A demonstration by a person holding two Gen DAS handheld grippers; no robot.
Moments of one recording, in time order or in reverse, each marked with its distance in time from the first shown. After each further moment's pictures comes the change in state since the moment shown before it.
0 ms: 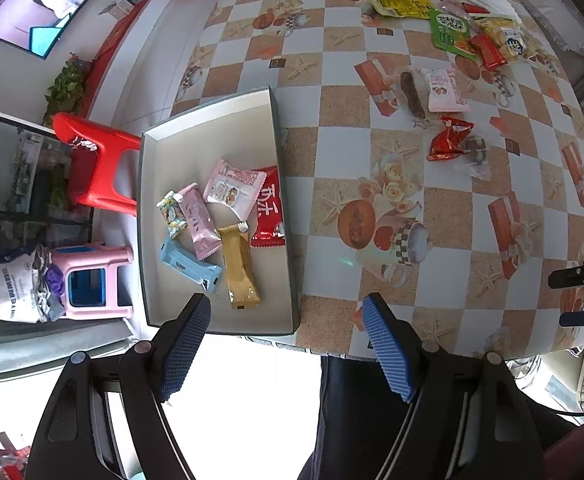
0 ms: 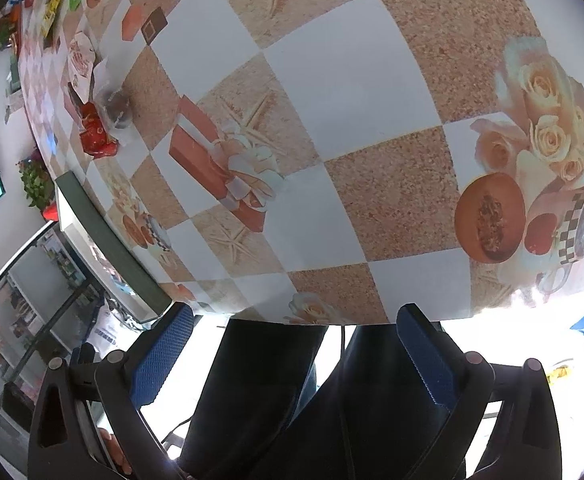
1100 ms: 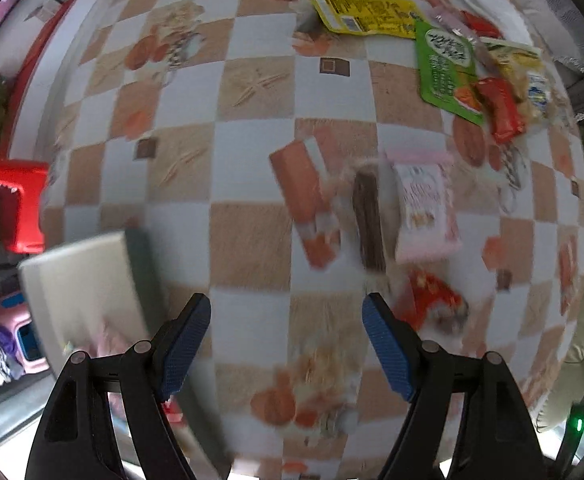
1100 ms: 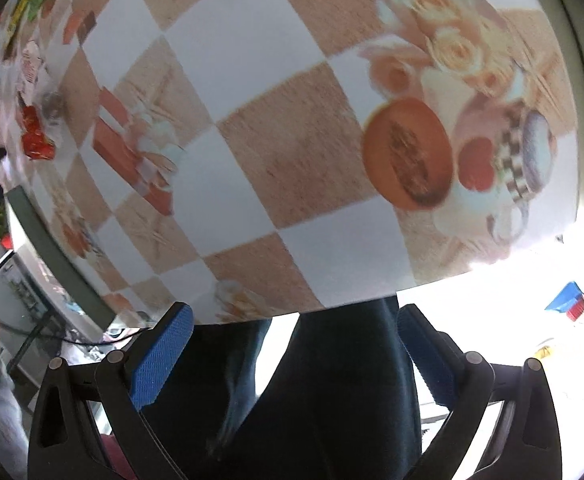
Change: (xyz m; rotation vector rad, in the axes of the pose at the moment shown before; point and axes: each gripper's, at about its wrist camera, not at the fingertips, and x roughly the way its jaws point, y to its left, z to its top) left arm 0.101 -0.072 0.190 0.080 0.091 -0.213; right arm 0.009 -0.031 -0.032 0.086 -0.085 -0.183
